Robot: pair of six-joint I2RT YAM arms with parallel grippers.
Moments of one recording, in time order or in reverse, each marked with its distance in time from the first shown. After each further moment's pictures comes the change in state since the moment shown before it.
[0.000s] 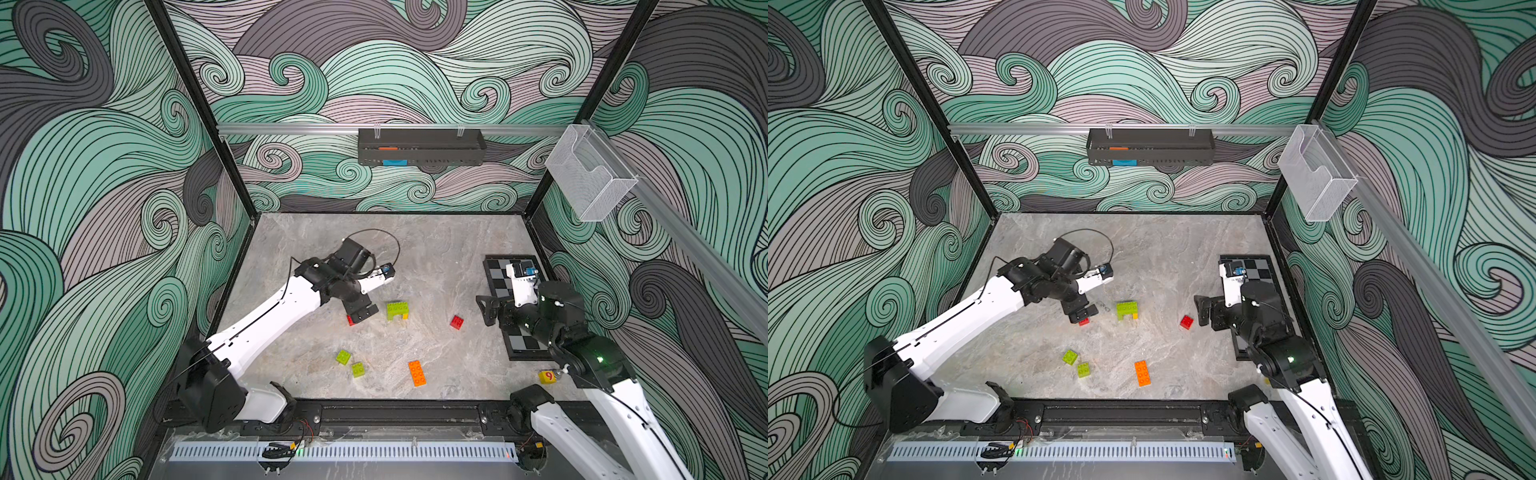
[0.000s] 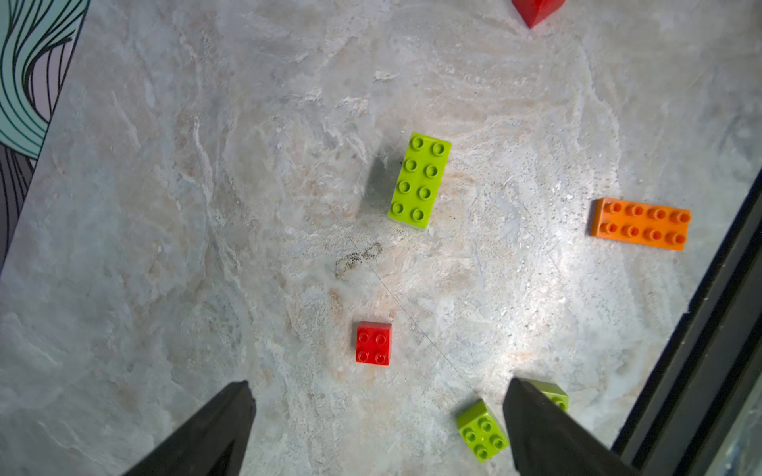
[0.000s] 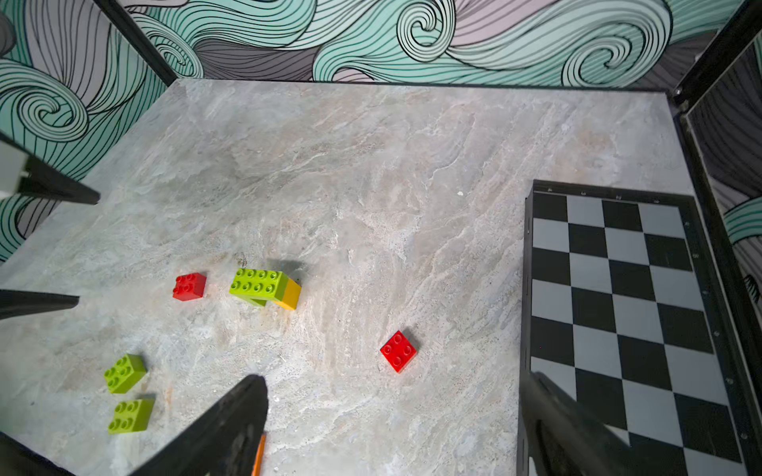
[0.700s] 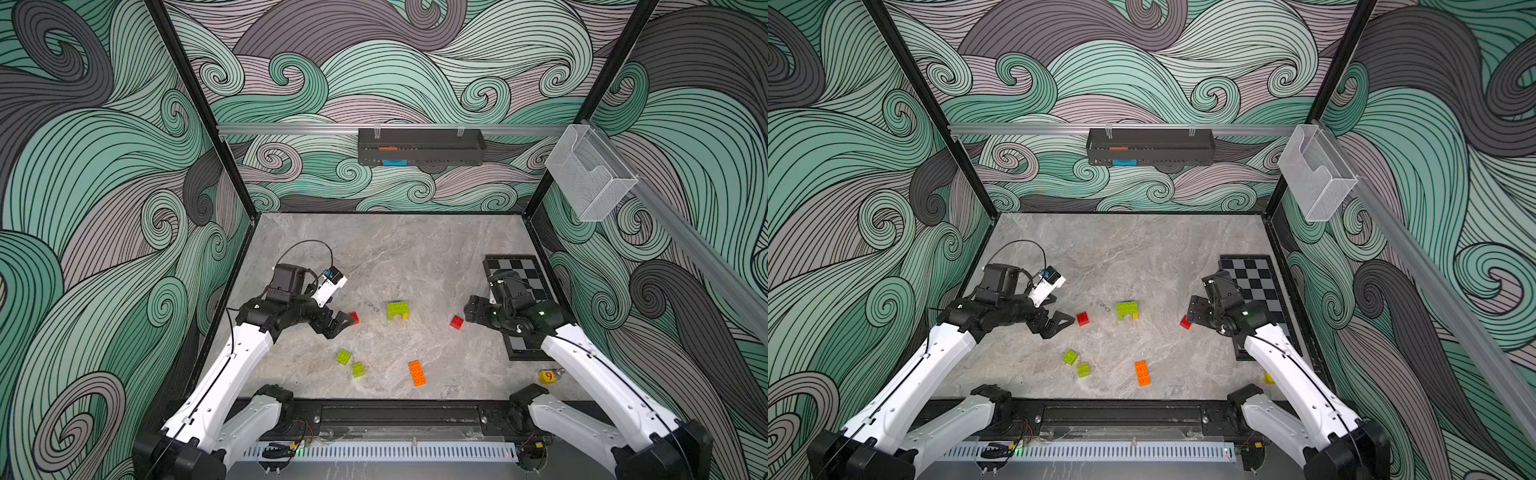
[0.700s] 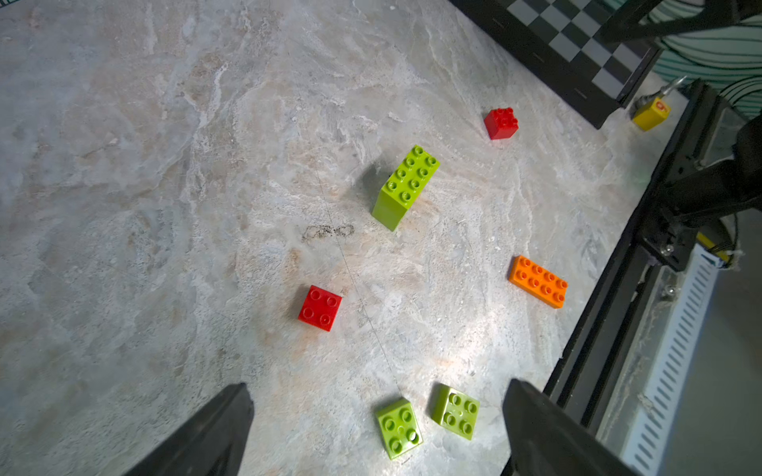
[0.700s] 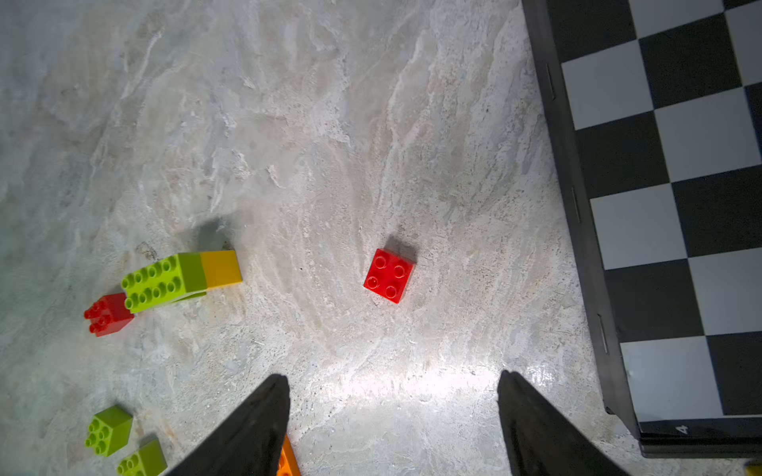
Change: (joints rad) left arm 0.368 -0.393 -0.406 0.156 0.437 -0.140; right arm 0.087 0.334 -0.086 -0.023 0.092 0.456
